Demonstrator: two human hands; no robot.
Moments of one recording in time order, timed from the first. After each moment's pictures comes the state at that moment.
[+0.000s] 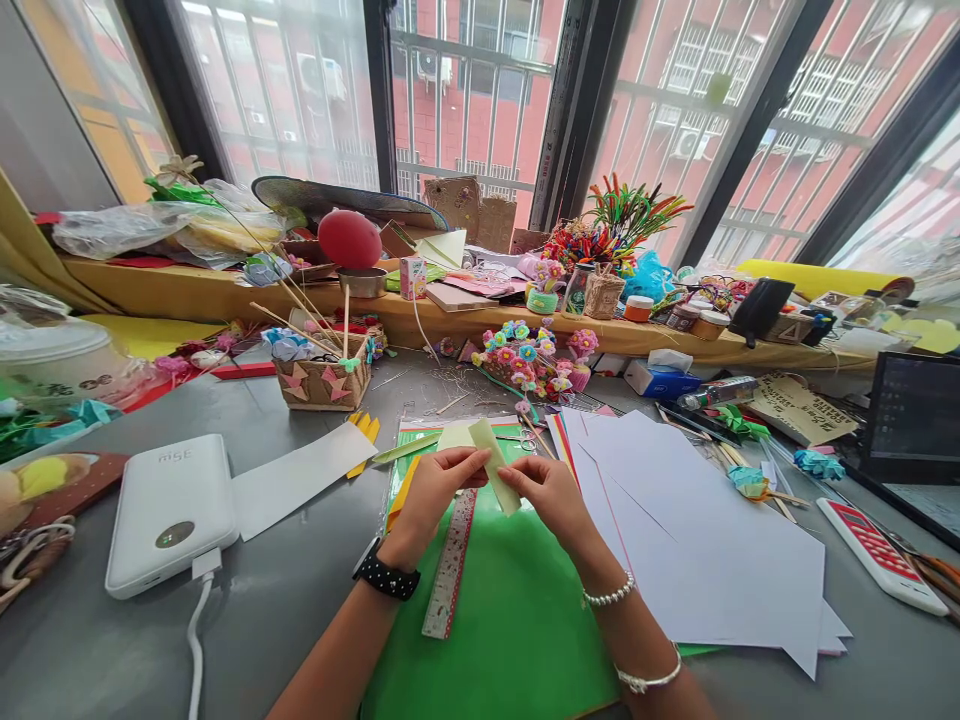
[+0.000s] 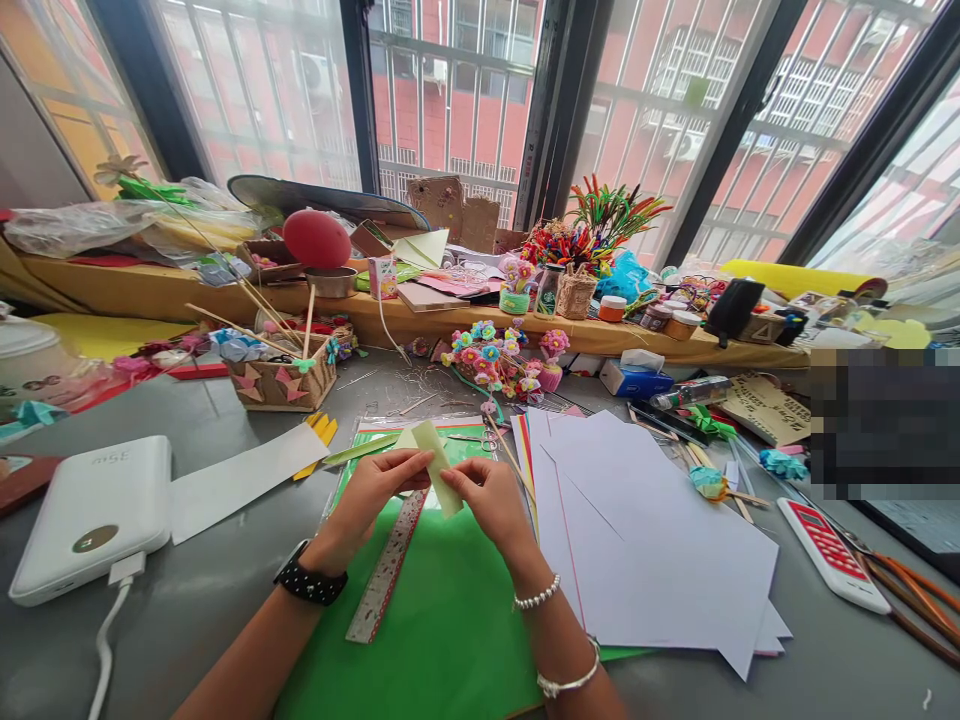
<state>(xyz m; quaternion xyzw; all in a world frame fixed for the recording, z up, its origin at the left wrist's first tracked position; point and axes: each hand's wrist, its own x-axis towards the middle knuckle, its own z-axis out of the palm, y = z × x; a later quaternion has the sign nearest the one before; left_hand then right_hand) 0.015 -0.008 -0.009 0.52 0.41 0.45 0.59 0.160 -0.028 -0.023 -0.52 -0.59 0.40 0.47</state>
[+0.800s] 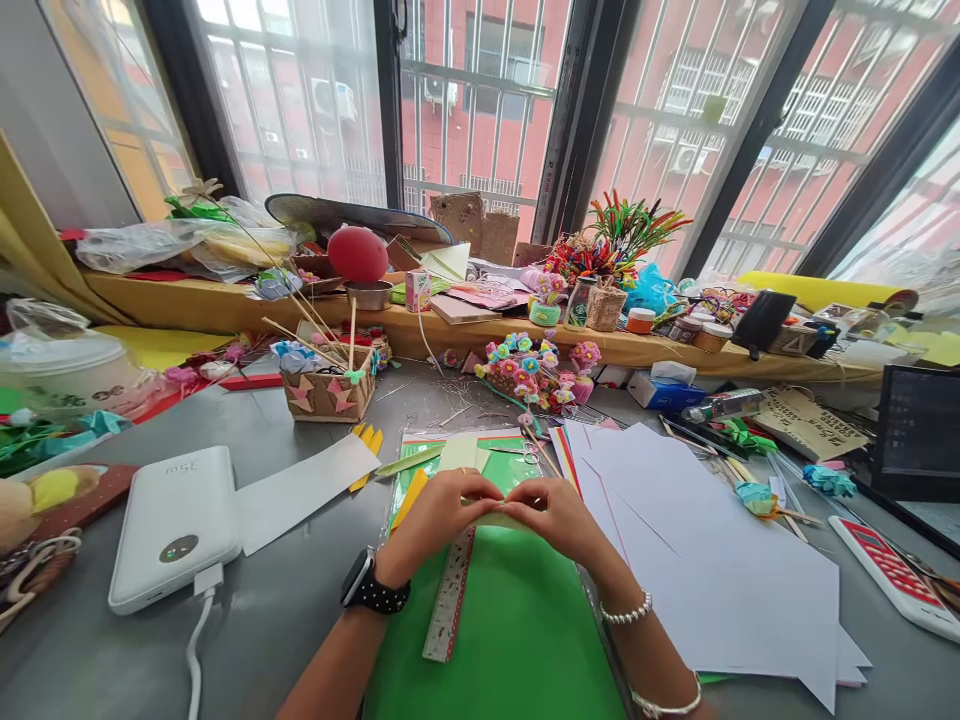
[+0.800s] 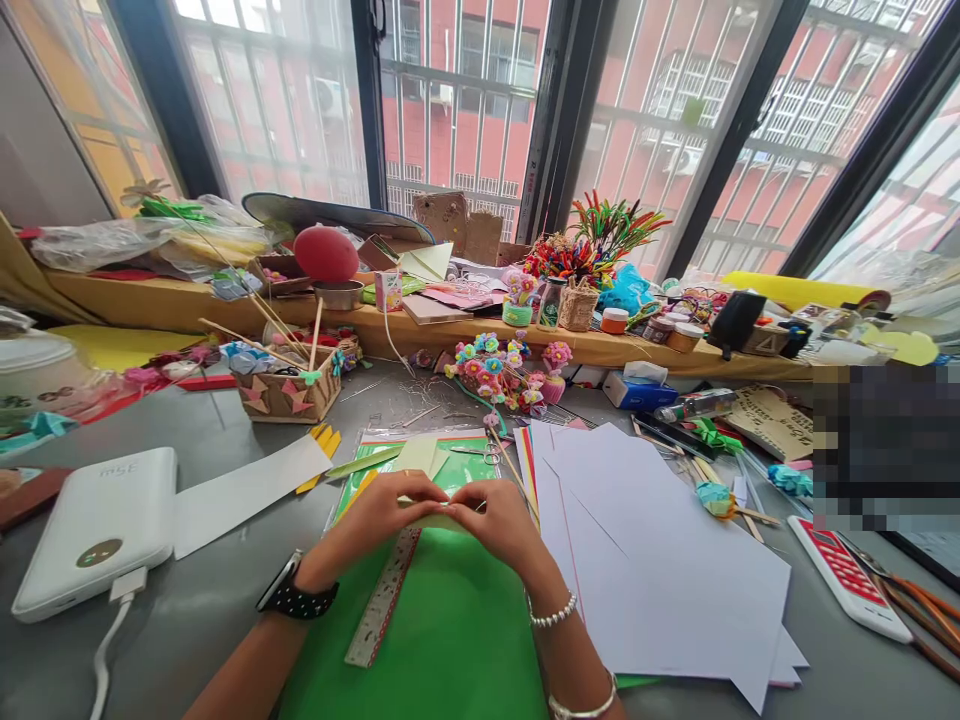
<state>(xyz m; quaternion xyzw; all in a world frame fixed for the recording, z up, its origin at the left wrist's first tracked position) 0.002 -0.003 -0.007 0.82 0.37 0.30 0.30 0.171 -0.032 -0.012 -0.51 -0.73 0.30 0.35</state>
